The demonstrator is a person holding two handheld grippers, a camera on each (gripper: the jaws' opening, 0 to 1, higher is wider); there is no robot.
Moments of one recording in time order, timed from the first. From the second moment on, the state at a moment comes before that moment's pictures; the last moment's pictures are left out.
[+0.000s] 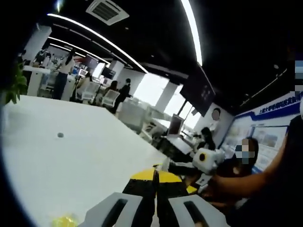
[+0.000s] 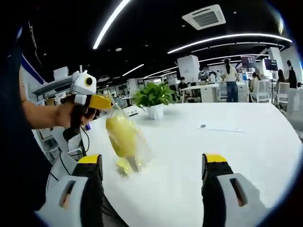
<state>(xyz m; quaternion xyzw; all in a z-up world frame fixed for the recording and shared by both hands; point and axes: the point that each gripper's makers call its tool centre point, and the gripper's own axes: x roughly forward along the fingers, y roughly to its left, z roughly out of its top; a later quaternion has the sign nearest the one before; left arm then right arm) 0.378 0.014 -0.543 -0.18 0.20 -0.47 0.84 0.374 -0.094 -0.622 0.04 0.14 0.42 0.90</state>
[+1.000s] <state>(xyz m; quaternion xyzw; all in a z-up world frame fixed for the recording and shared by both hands) 0.400 -0.005 -0.650 -0.33 0.28 -0.39 0.81 0.355 -0.173 -0.692 0.02 0.20 0.32 0.93</state>
